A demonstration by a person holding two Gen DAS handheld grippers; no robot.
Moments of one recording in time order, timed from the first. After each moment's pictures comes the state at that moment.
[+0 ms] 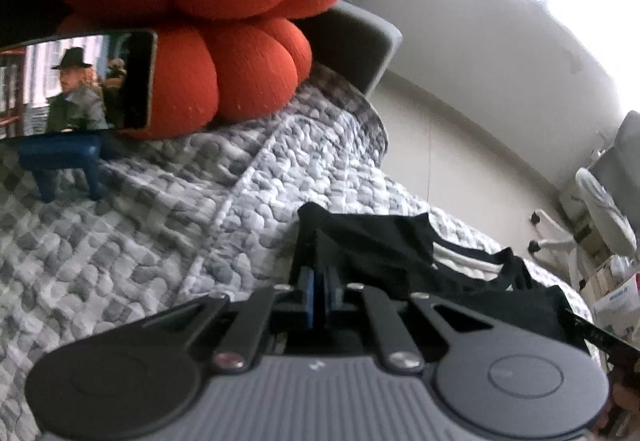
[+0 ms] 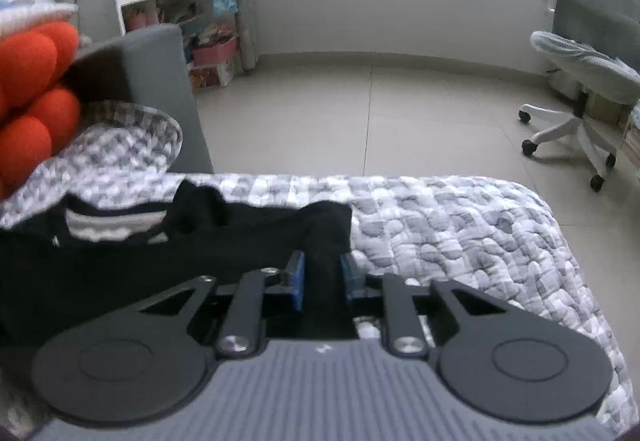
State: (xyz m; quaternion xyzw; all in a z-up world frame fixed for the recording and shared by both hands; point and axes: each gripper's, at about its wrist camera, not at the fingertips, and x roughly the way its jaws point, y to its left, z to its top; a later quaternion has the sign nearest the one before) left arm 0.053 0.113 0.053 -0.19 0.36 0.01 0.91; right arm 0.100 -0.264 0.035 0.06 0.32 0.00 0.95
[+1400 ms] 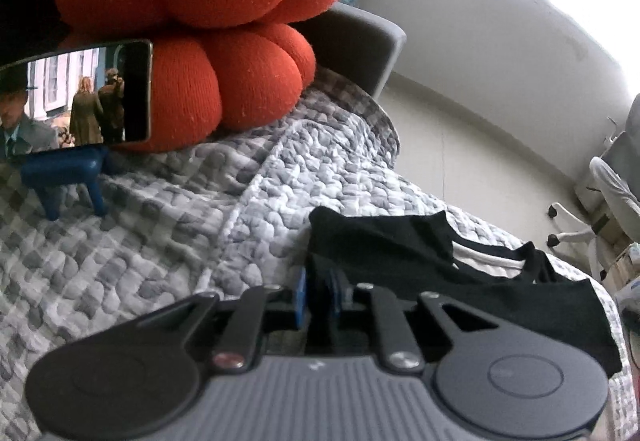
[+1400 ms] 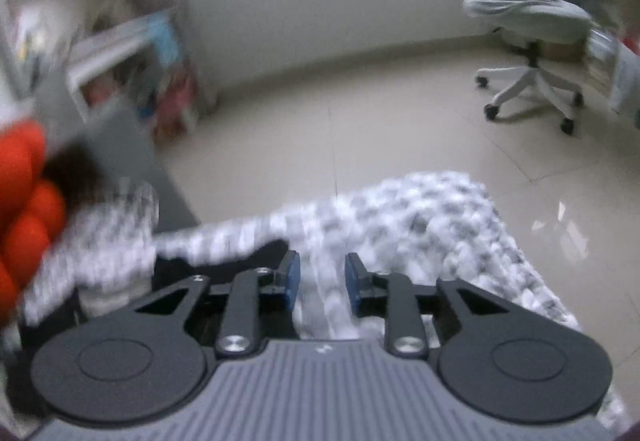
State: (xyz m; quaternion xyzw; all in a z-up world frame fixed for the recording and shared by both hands) left arm 0.064 0.108 0.042 -0.15 0.36 0.02 0.92; right arm 0.077 -0.308 0.065 0.12 0.35 -0.03 0.93
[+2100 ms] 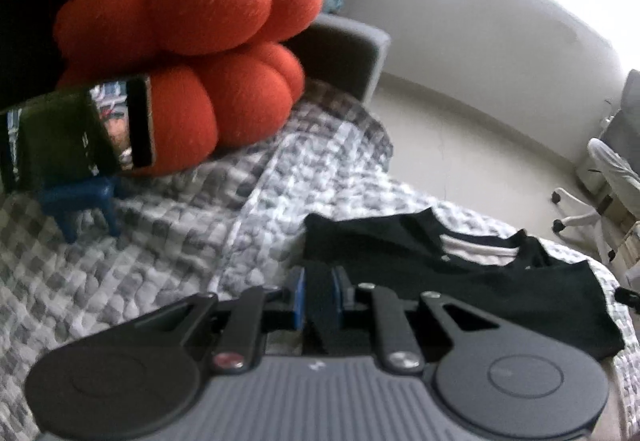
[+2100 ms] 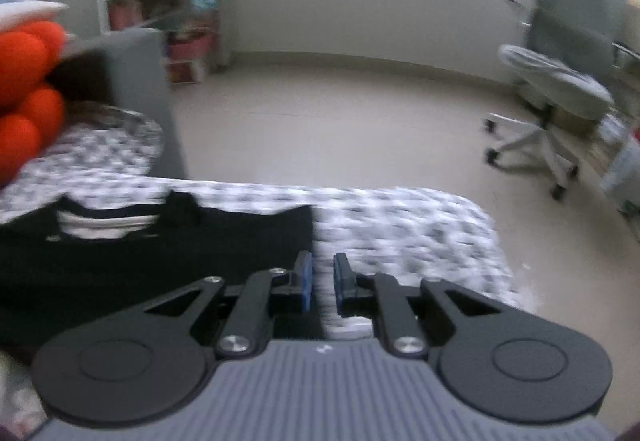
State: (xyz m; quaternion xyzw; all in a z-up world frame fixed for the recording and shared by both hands) left arm 0.048 0.093 0.063 -0.10 0.35 0.01 0.93; right arm 0.073 -0.254 0.068 0.00 0.34 -0.01 0.94
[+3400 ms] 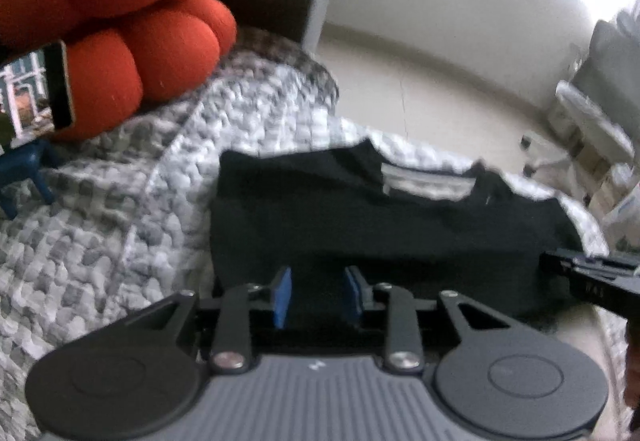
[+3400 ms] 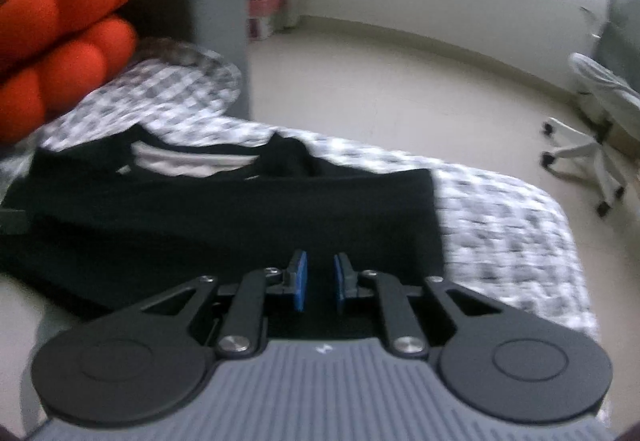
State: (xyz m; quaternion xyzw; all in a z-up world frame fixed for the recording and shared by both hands) left arm 0.054 0.051 0.035 -0.07 0.42 -0.04 0.91; right arm 0.079 -0.191 0.045 -0.05 0.39 0.06 0.92
